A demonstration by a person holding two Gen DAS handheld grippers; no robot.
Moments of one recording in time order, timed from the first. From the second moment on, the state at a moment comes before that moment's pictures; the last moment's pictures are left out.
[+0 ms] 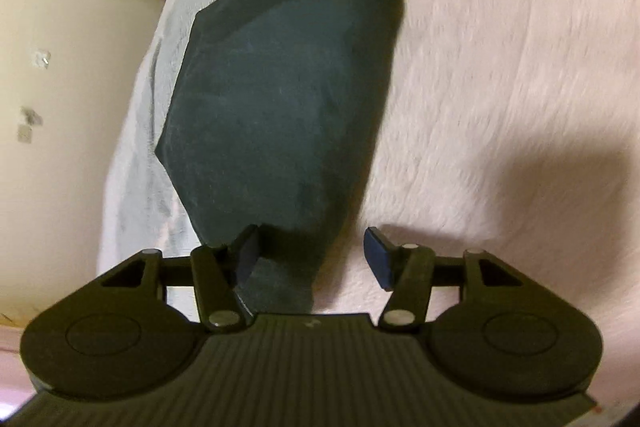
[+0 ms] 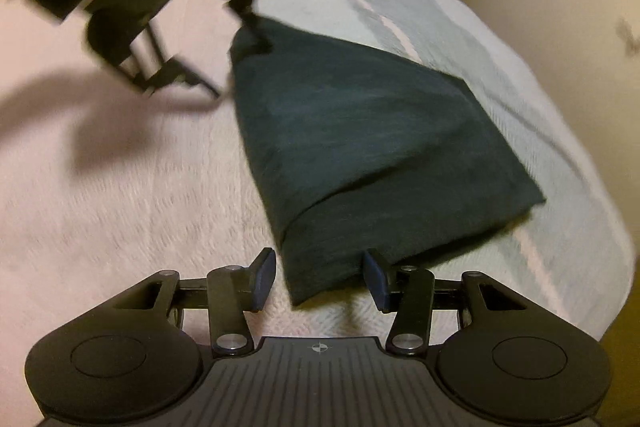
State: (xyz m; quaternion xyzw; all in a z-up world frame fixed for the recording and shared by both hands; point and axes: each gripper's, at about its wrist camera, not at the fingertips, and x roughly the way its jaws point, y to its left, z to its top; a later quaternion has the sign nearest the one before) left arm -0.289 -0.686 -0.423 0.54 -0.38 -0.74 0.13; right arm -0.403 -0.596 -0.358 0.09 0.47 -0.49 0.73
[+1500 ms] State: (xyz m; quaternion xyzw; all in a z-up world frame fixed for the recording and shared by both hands) left arm -0.288 -0.684 -0.425 0.48 -0.39 -0.76 0.18; right arm -0.386 -0.611 -0.365 0.01 0.52 -0.49 0.70
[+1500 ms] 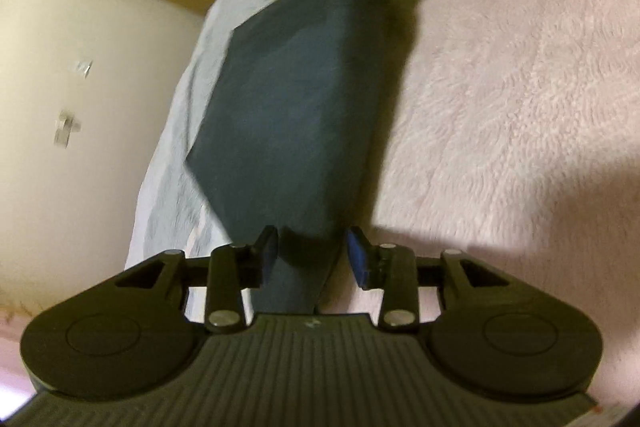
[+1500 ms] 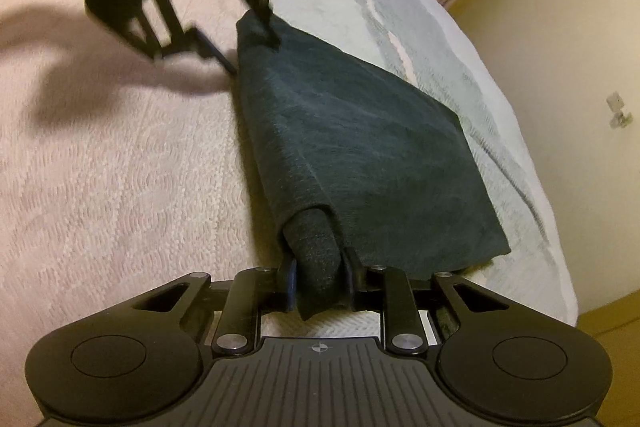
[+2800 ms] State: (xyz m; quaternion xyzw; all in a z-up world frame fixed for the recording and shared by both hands) left arm -0.225 -0.706 -0.345 0.47 0.07 -0.74 0.48; right arm -0.425 -0.586 -0.343 0.09 0.55 -0.46 0.69
